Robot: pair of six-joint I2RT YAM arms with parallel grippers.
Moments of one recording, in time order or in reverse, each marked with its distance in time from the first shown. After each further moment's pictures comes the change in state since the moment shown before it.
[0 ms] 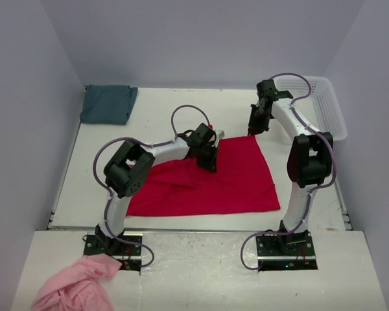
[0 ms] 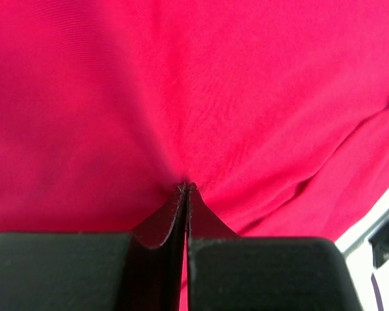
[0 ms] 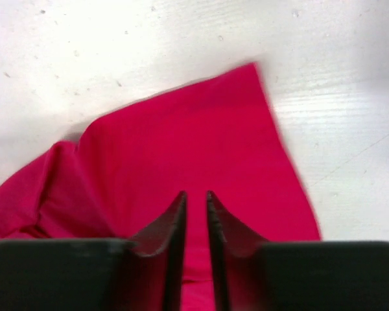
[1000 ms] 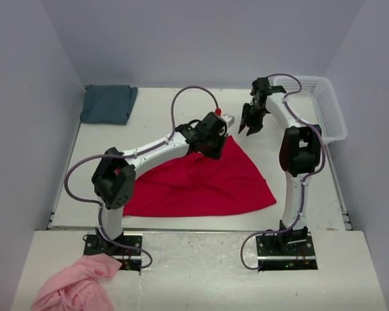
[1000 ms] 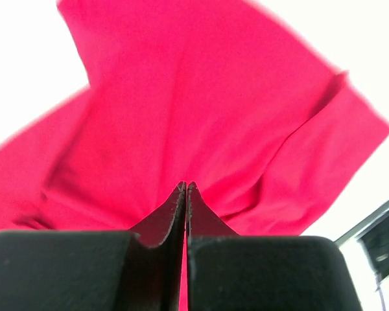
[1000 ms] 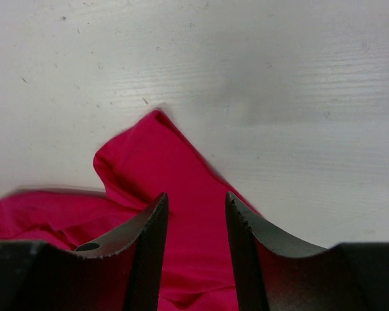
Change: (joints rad) left arm -0.099 -0.195 0.085 -0.203 -0.256 0.037; right arm -0.003 0.211 0.222 -0.111 -0.117 -0.023
